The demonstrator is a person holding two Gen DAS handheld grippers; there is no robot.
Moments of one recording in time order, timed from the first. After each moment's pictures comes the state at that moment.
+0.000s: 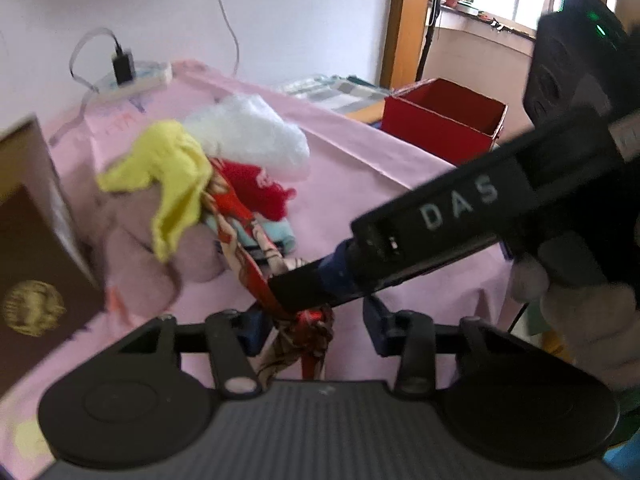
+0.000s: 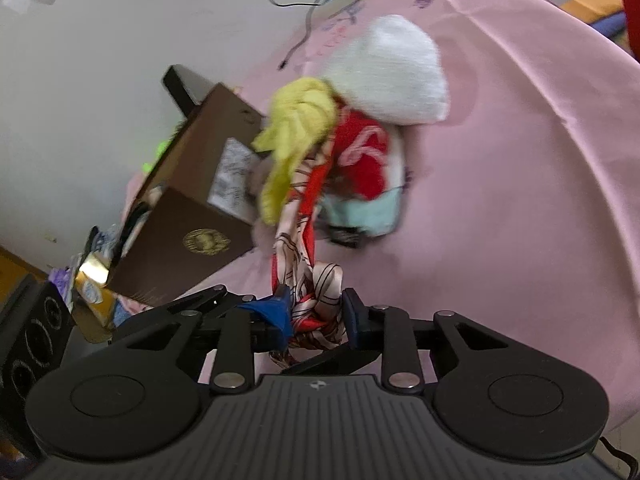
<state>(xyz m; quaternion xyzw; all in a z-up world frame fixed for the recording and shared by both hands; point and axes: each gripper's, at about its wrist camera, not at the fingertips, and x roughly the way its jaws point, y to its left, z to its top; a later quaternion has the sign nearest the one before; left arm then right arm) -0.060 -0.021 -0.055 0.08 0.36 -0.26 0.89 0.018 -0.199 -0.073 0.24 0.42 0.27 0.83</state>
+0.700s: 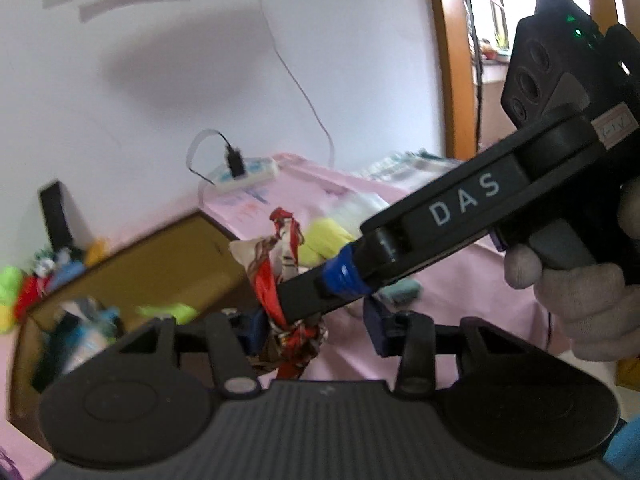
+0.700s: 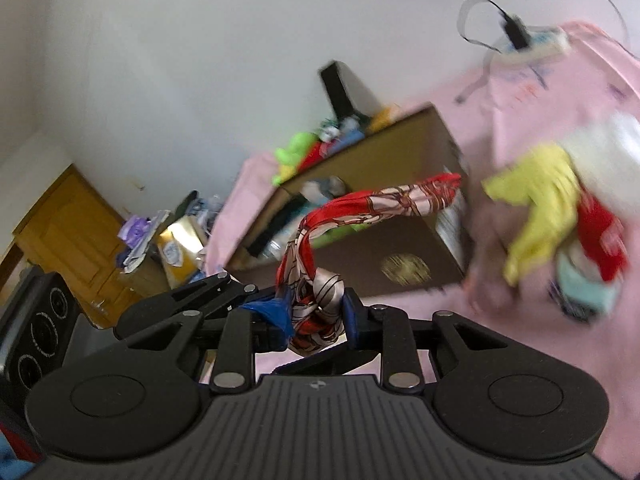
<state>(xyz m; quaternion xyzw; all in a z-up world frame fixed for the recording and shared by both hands) -0.129 0.078 0.029 0.12 0.23 -0.16 0.95 0.006 -0.089 0.003 0.15 0.31 0.43 0.84</state>
